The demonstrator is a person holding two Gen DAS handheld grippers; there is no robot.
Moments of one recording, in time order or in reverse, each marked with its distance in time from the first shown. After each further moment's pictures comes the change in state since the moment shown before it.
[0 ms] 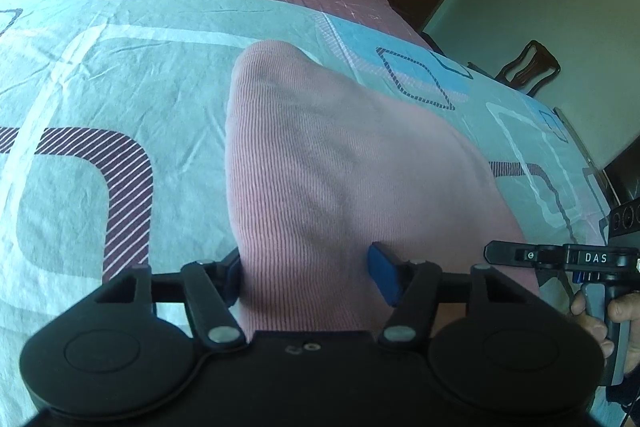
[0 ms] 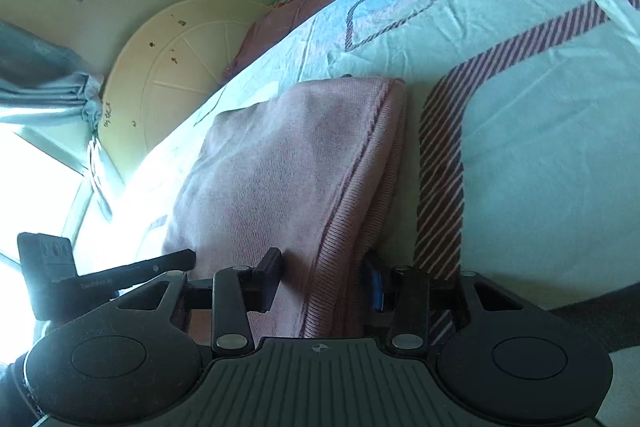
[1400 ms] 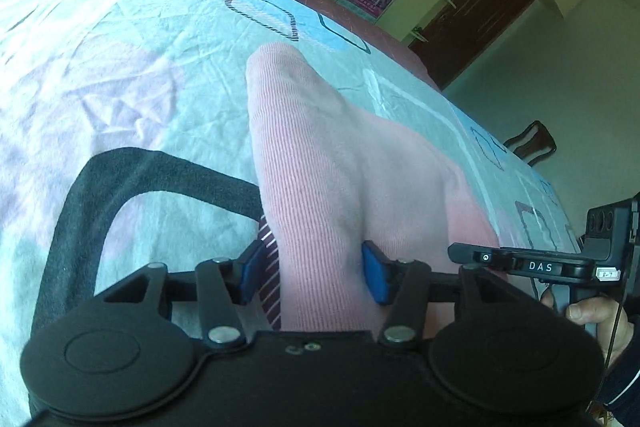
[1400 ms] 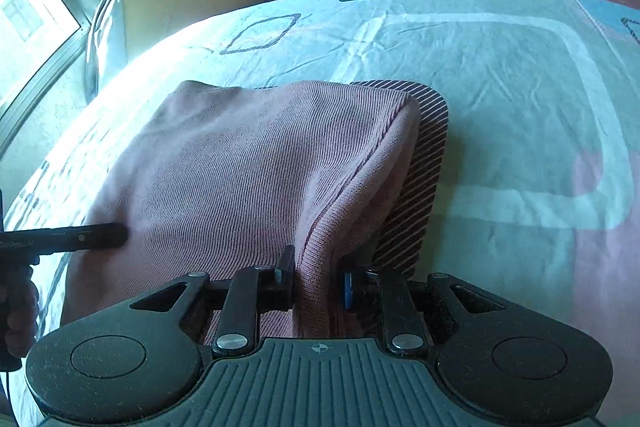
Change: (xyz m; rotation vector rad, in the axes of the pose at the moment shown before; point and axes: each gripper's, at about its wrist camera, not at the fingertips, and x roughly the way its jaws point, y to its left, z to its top) left arm -0.175 0.262 -0.092 -0.200 -0.128 -0.075; right arm 0.201 0.274 -0.095 -0.305 0.085 -0.159
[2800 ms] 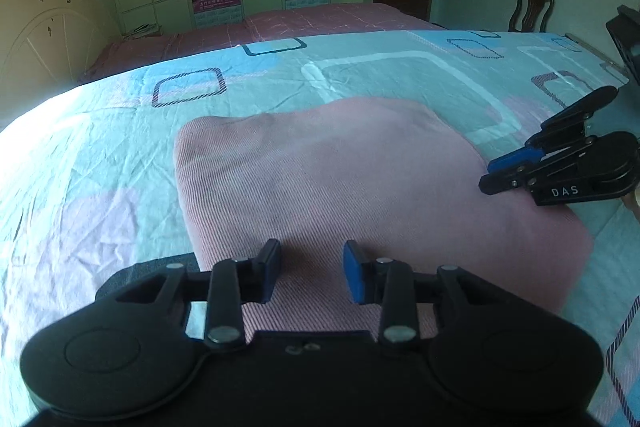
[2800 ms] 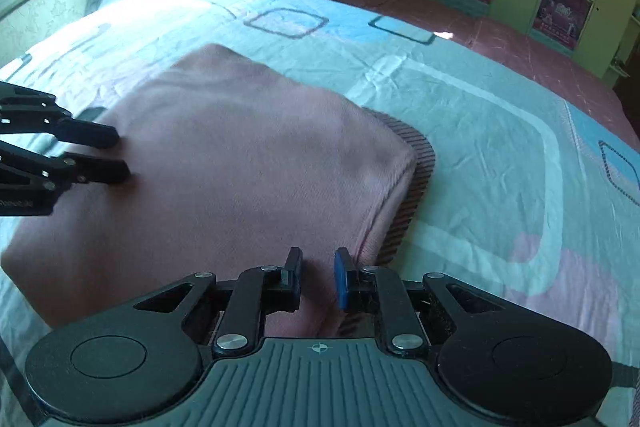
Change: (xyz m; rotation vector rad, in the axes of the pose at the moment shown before) left arm -0.017 -0.096 -0.031 0.554 -0.013 0.253; right arm -0.008 0.041 -0.030 -0.326 0.013 -0.252
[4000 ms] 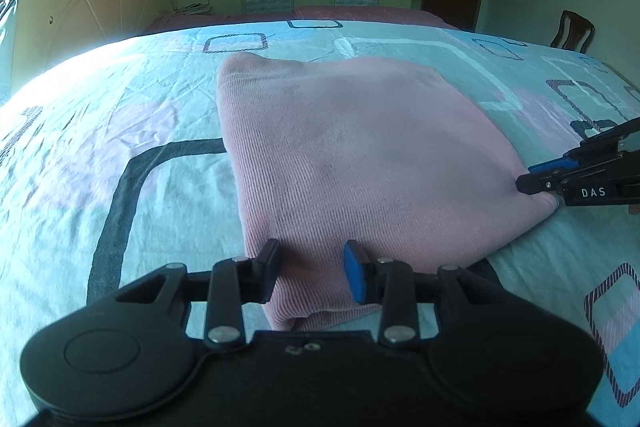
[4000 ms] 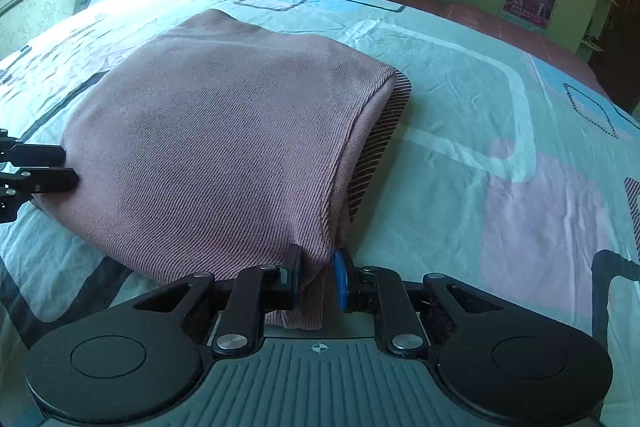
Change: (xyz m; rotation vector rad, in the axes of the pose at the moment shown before) left arm -0.048 -0.027 -0.069 -0.135 -0.001 0.104; right arm -0.038 0.022 -0.069 0.054 -0.036 -0.027
